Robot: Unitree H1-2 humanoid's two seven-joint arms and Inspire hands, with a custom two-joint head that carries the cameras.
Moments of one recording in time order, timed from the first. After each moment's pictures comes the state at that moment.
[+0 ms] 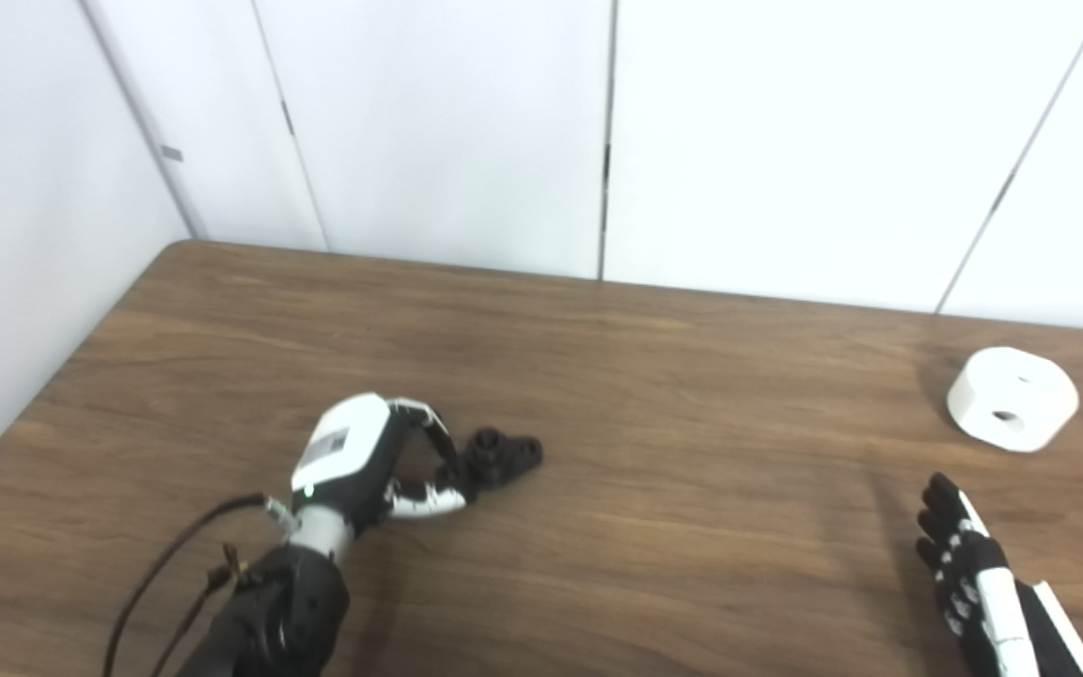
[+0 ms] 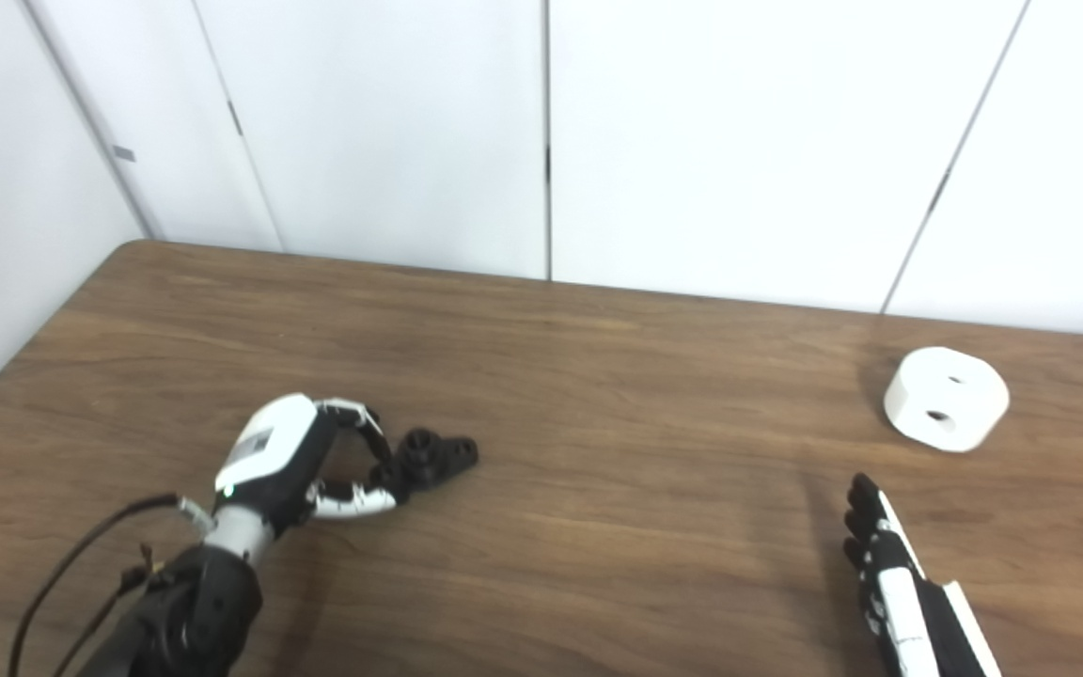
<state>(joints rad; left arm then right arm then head) 0.03 0.39 -0.26 -0.34 0.72 0.40 -0.10 0.21 -0.19 -0.02 -0.39 0.09 0.21 0.15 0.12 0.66</state>
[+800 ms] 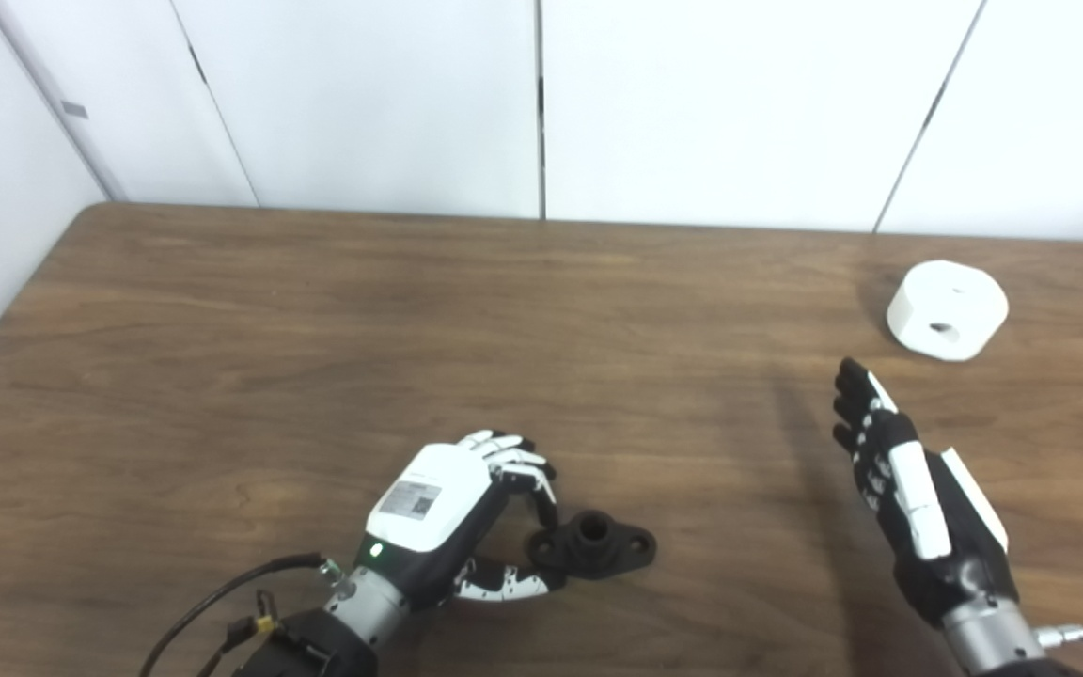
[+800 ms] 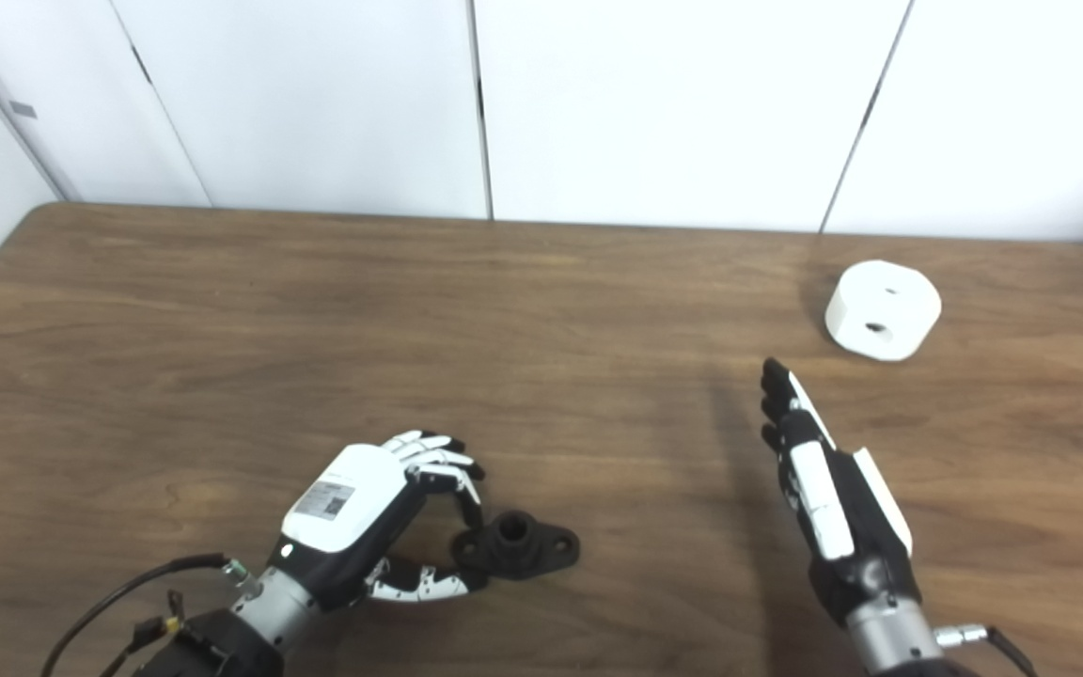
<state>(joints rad) 0.12 0.37 -0.44 -0.40 0.86 0.03 -0.13 0.17 -0.15 0.01 -0.52 0.04 0.39 0.13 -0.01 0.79</state>
